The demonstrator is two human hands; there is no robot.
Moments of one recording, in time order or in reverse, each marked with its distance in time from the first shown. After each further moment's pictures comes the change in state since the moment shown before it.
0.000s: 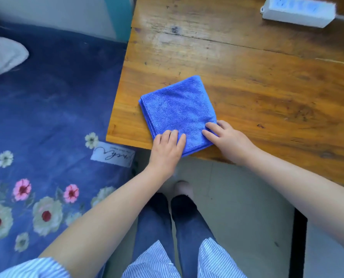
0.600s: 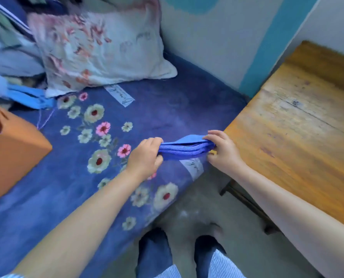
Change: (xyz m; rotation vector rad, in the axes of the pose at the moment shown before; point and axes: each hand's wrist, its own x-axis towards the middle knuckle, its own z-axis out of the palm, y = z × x) left_hand -0.217 -0.146 -0.060 -0.450 0.199 -0.859; right_hand 0.077 -0.223 -0.093 0.655 0.222 -0.201
